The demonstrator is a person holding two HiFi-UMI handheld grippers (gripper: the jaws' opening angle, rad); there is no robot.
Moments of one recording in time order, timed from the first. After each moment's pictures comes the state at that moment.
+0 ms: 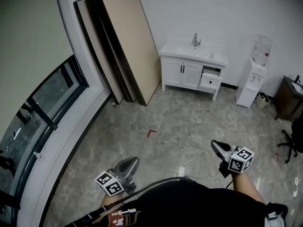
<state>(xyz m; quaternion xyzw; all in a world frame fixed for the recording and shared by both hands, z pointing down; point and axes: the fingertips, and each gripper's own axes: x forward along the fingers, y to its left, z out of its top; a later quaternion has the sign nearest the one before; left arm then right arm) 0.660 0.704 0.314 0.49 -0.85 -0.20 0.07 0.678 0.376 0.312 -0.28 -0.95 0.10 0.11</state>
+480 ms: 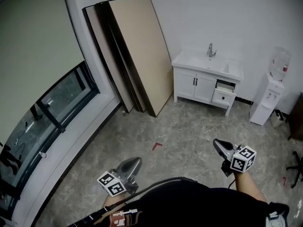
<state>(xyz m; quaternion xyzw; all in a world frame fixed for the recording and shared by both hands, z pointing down) 0.542 0.602 0.284 0.44 -0.88 -0.19 0.04 0.512 0.276 0.289 -0.35 -0.93 0.09 0.09</state>
